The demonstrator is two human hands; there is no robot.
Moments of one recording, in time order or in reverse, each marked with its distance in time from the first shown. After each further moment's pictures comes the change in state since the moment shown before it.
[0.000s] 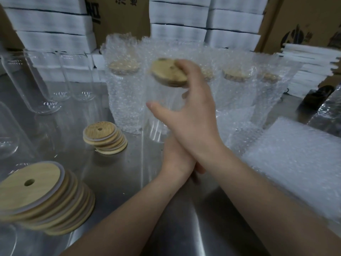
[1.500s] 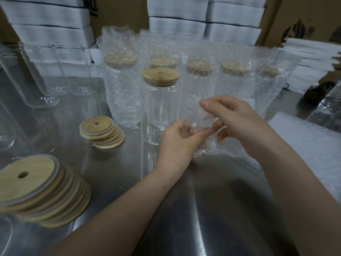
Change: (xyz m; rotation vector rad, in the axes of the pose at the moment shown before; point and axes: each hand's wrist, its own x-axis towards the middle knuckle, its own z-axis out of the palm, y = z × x) left_hand 0.008 -0.004 0.005 -0.314 0.012 -0.012; right_hand -0.004 0.045 -0.073 0.159 -0.263 0.555
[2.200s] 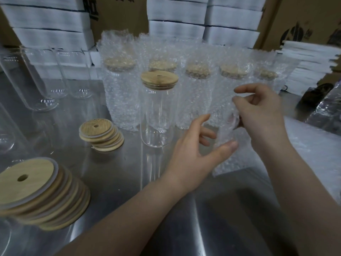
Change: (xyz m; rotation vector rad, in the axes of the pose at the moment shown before) left_hand -0.022 0.003 0.008 0.444 -0.177 0.215; right_hand 0.012 0.012 -0.020 0.027 0.465 -0.188
